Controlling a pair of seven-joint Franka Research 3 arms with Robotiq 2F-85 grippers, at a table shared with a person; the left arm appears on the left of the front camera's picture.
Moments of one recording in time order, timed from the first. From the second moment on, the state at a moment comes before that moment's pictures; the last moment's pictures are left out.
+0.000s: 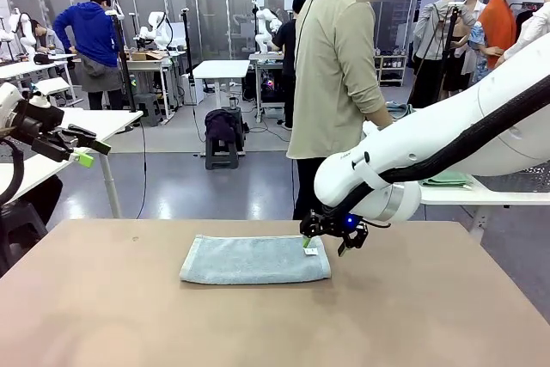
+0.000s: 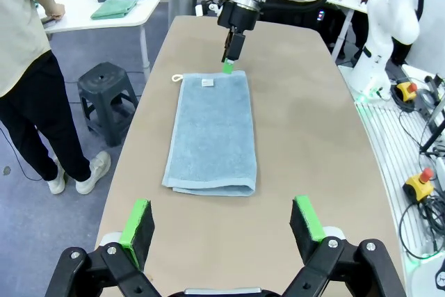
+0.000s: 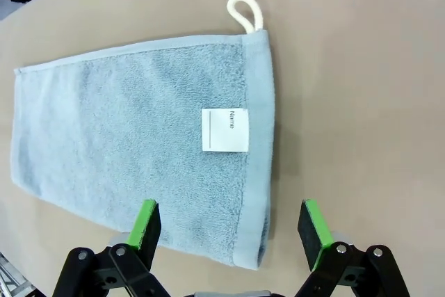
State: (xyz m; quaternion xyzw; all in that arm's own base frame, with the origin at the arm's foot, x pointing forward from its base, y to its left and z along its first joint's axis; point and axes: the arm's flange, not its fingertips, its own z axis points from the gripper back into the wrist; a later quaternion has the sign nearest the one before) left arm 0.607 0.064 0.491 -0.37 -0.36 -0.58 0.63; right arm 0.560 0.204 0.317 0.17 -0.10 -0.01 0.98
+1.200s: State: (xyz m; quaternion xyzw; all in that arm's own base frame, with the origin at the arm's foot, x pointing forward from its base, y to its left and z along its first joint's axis) left arm 0.607 0.064 0.491 -0.37 -0.36 -0.58 0.63; right arm 0.573 0.223 0.292 0.13 -0.10 -0.01 0.99
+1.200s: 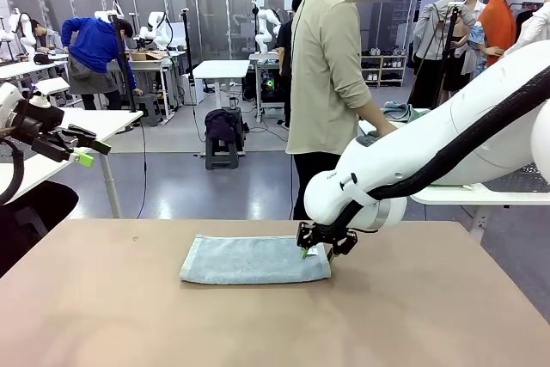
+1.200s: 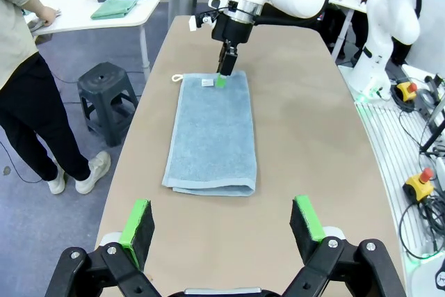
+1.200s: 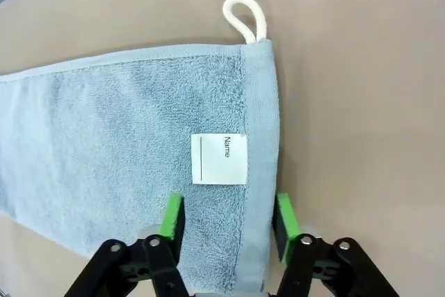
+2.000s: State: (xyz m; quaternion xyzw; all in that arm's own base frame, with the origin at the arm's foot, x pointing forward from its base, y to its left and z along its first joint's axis) left arm 0.607 0.064 0.491 -0.37 -0.36 -0.58 0.63; right arm 0.574 0.226 0.289 0.10 -0.11 -0.02 0.99
